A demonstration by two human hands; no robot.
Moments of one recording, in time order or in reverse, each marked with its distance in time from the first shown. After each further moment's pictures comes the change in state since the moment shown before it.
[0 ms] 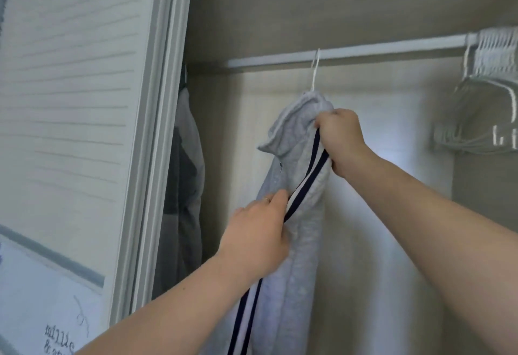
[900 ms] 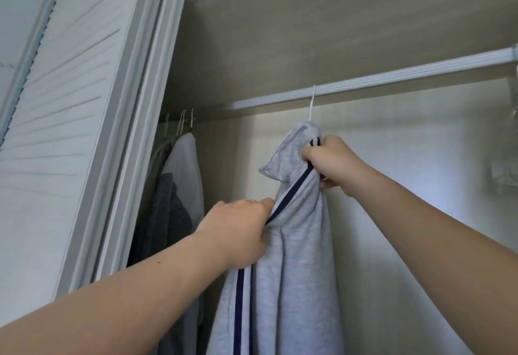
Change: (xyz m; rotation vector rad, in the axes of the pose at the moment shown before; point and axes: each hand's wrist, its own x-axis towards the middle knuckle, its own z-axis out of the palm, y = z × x) left_hand 0.112 -0.056 -0.004 0.387 -0.106 -0.005; right_hand 0.106 0.036 0.020 -0.256 -0.268 -0.046
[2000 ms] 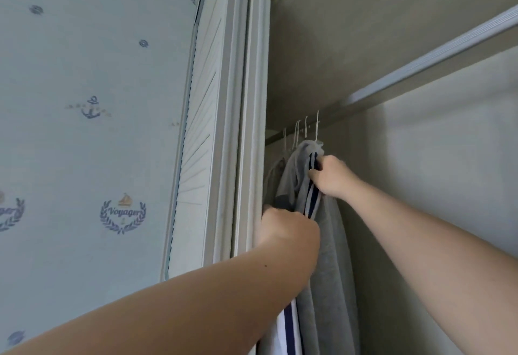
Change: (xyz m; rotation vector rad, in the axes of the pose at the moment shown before) left_hand 0.004 -0.093 -0.001 0.716 -0.397 -0.440; right_hand 0.119 -0.014 0.253 0.076 -0.335 -0.362
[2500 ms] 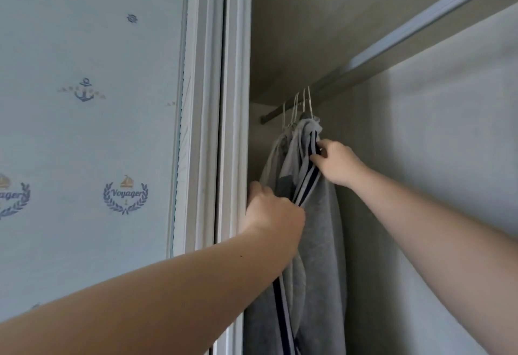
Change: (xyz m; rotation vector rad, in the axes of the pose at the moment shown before) left_hand -0.001 0.006 0.020 0.242 -0.066 0.000; right_hand -0.007 0.043 0.007 0.024 -0.001 -0.042
